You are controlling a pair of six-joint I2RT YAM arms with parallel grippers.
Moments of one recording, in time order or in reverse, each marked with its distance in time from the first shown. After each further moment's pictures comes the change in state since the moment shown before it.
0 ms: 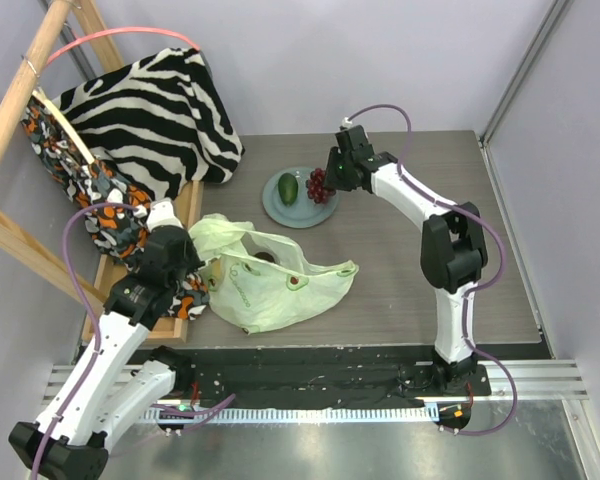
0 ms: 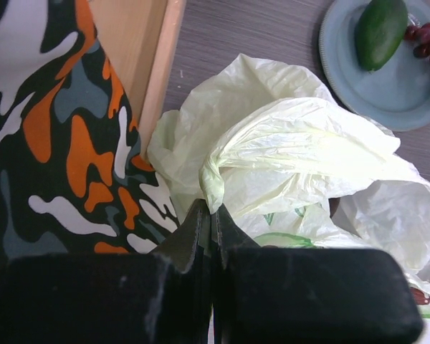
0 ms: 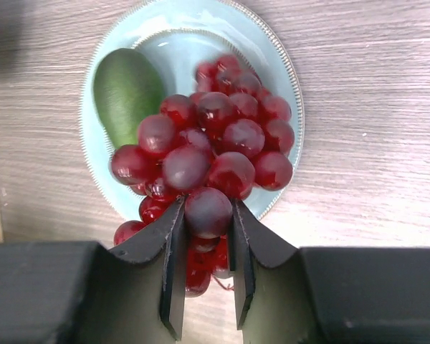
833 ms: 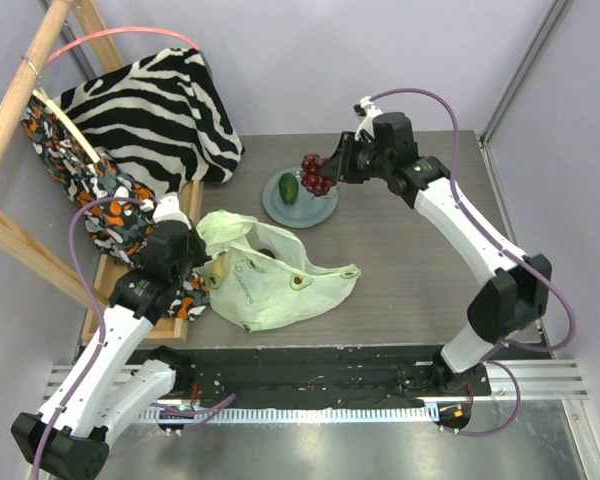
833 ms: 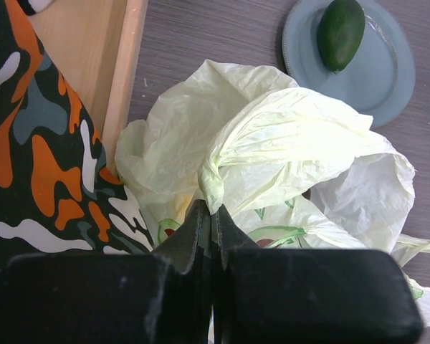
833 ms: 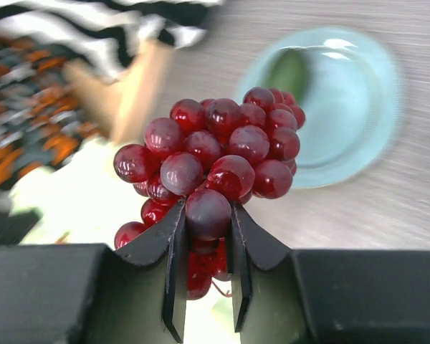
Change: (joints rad) left arm 0.000 0.044 0.000 0.085 0.080 -0.001; right arm 0.000 -0.418 -0.164 0.024 -0.266 -0.074
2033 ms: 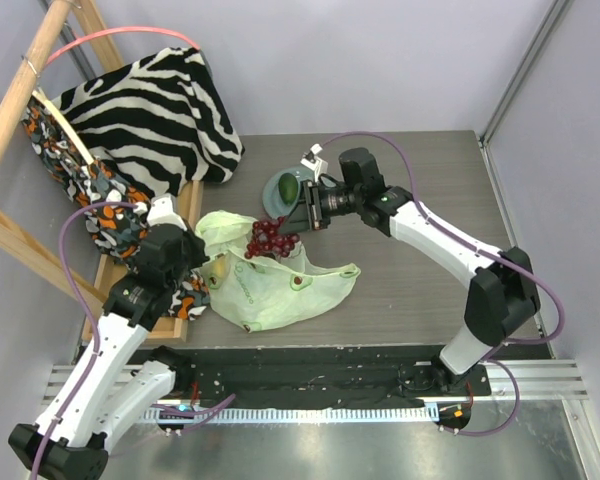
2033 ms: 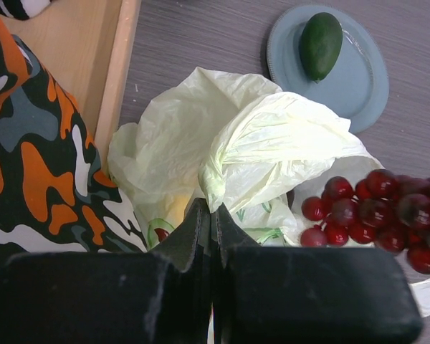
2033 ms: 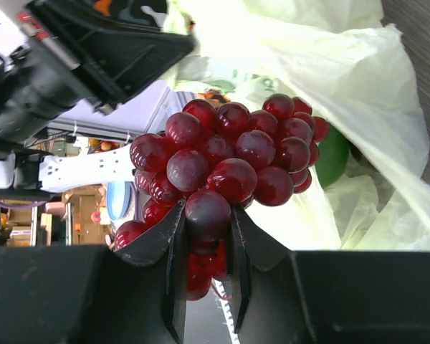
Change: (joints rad) left arm 0.000 -0.050 0.000 0.002 0.016 -0.026; right arm 0.157 -0.043 -0.261 0.246 -0.609 0.148
